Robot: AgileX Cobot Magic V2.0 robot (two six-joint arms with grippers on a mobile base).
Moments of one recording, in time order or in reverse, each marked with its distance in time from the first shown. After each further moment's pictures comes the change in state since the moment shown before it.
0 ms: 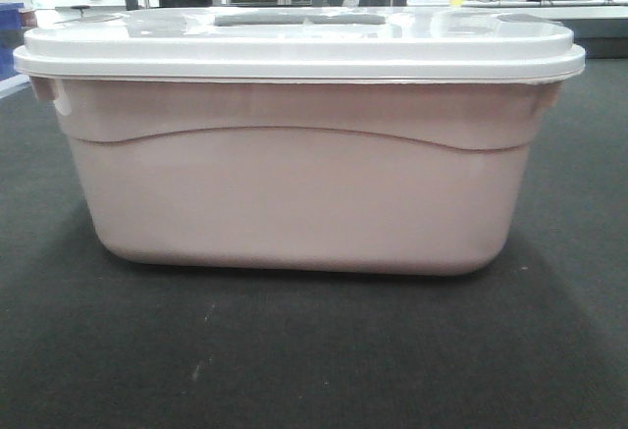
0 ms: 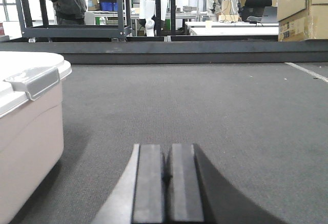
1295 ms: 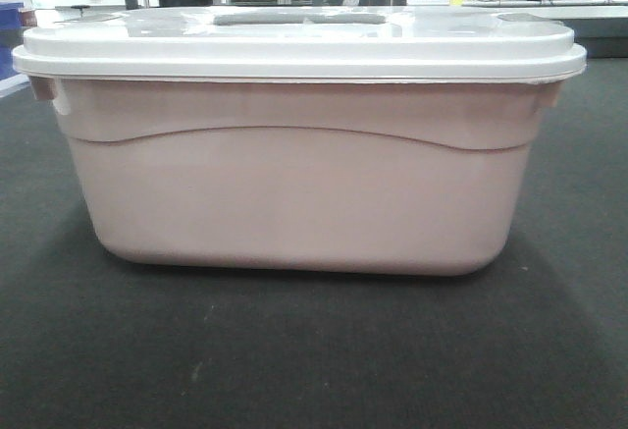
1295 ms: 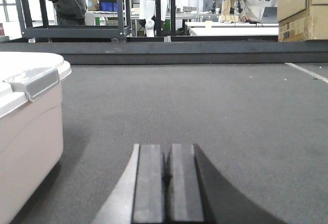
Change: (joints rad) left arm 0.000 0.000 0.000 -0.011 -0.066 0.000; right arm 0.000 0.000 0.000 0.000 -0.018 0.000
